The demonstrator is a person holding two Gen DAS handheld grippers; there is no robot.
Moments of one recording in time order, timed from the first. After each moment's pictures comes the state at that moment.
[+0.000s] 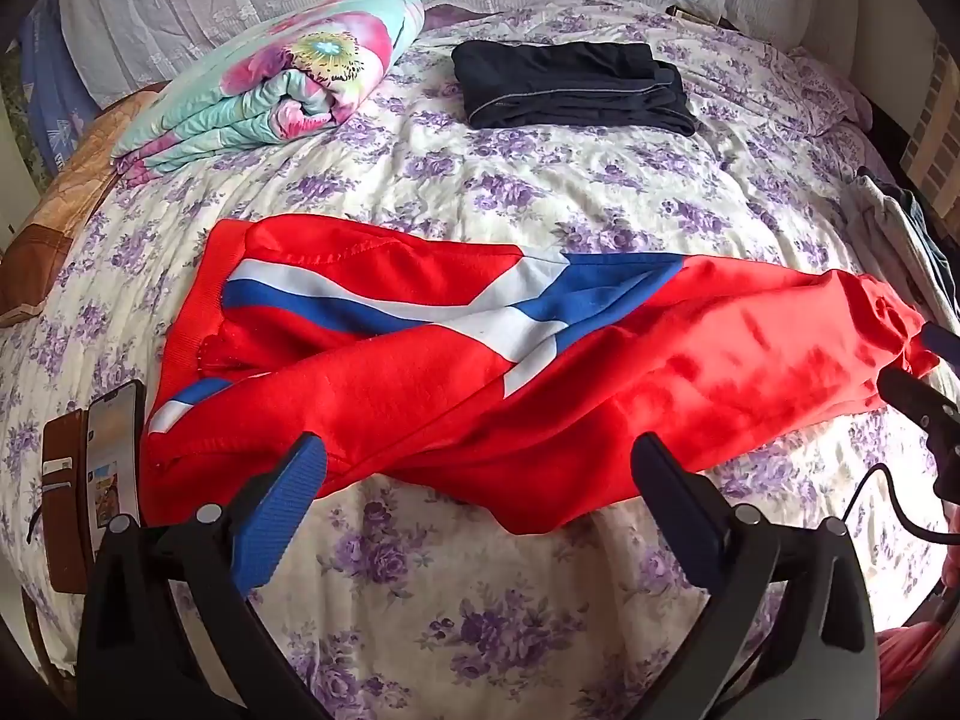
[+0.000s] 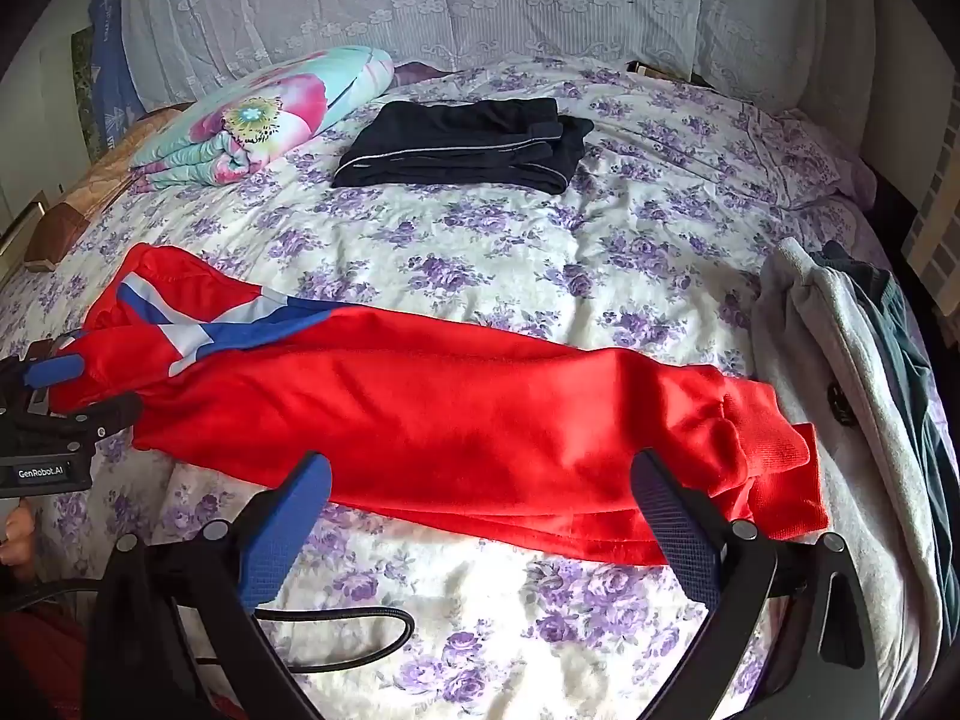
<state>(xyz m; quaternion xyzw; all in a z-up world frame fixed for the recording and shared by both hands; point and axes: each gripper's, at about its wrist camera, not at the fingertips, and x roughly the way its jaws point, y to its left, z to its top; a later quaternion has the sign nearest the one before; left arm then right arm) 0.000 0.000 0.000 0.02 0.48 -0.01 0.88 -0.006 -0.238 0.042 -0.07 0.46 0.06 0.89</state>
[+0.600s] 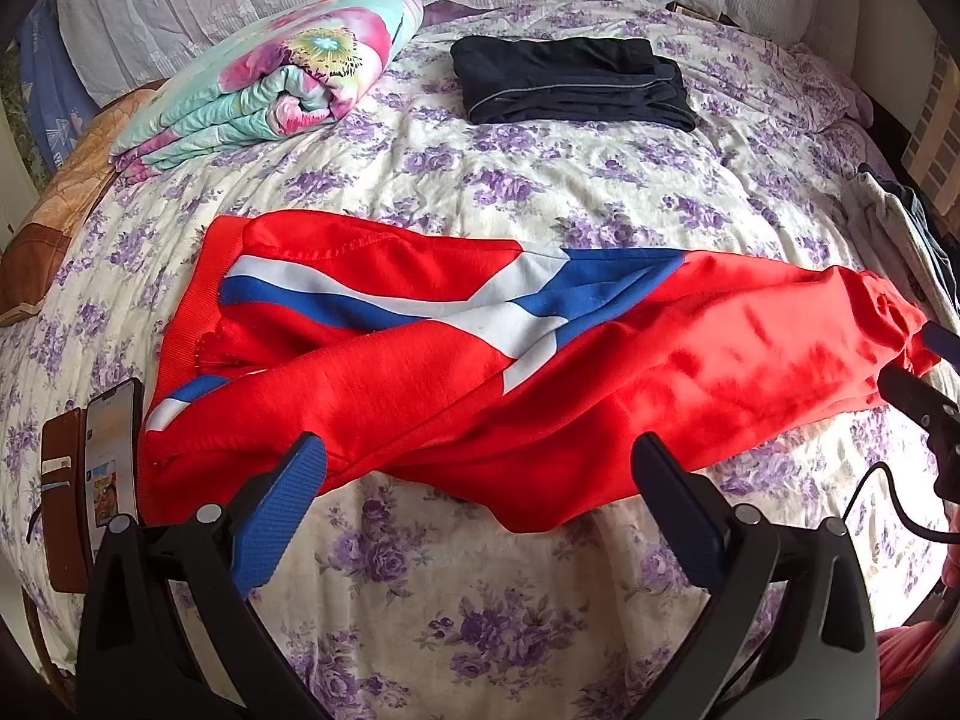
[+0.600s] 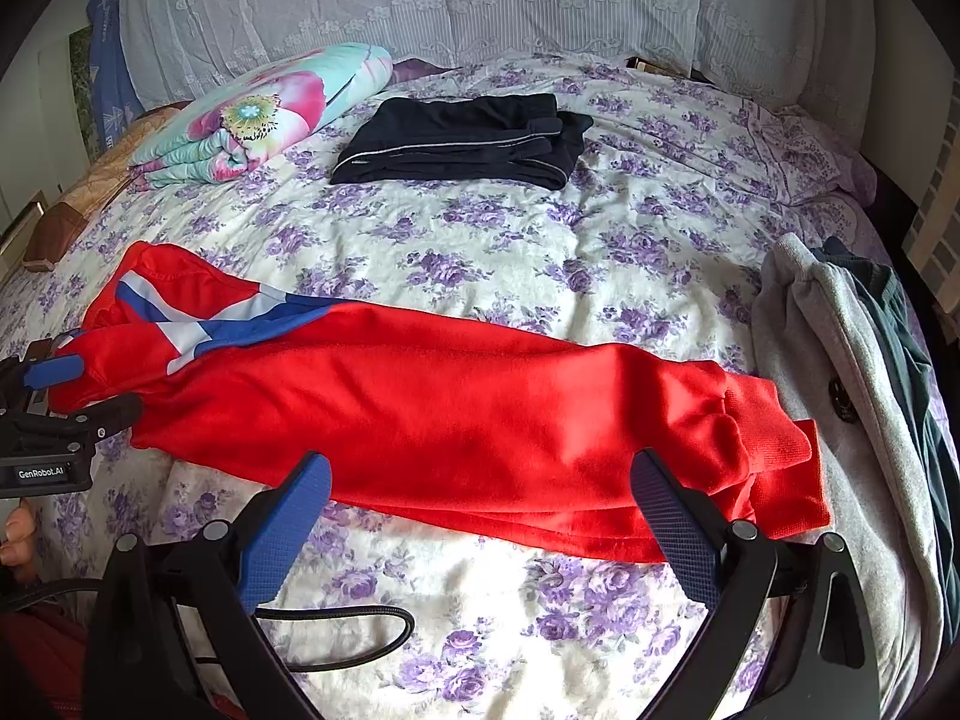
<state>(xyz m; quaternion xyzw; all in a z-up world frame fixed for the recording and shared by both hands) -0.001 0.000 -0.001 0.02 0.48 -0.01 0.88 -0.006 -0.238 0.039 -0.07 0.46 0.06 0.88</state>
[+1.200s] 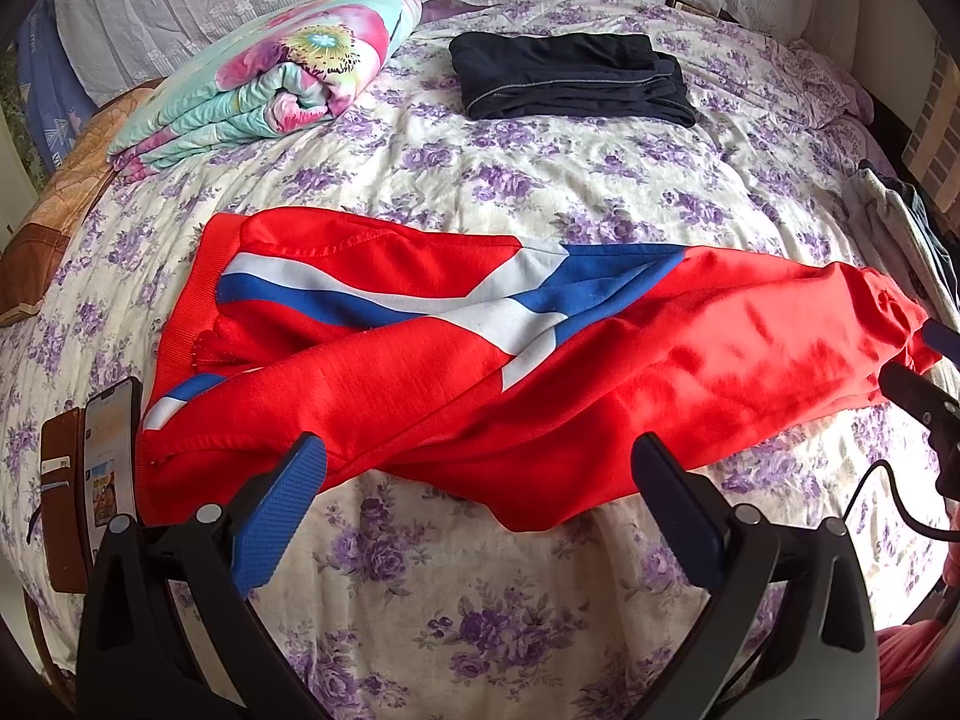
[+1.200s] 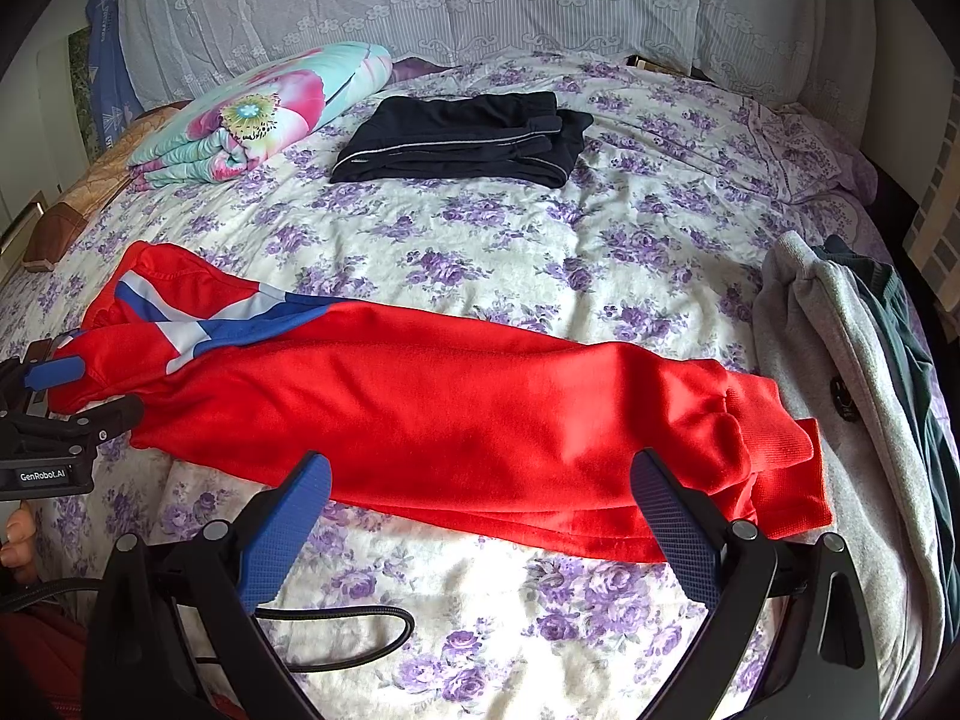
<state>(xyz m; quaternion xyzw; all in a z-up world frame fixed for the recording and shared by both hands) -0.001 0.000 -0.001 0.02 0.48 -0.01 0.88 -0.005 -0.238 0.038 -0.07 0.46 0.06 0.88</state>
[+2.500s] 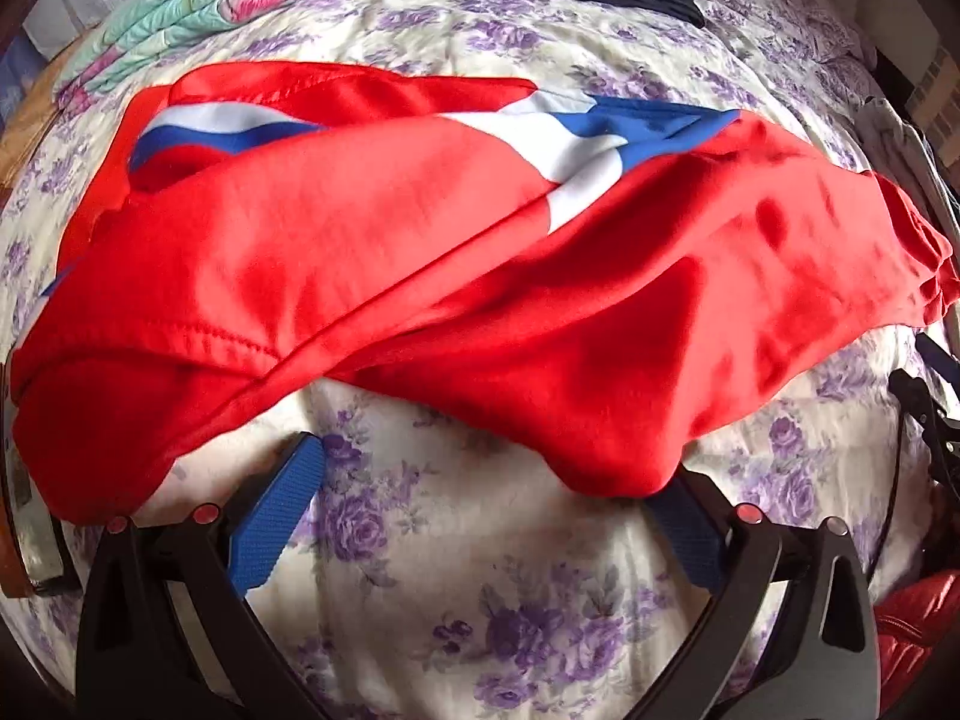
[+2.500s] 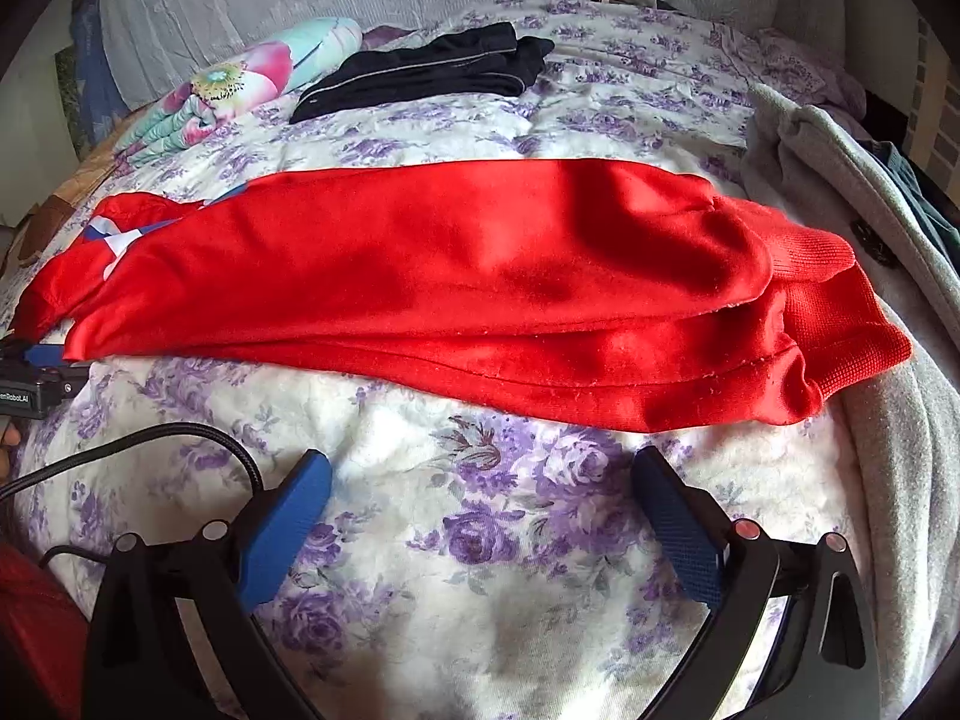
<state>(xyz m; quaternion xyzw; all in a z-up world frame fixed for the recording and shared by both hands) 0.005 0.017 -0.081 0.01 0.53 -0.05 0.85 -0.043 -0.295 -0.051 -0.03 0.47 0.06 0.88</state>
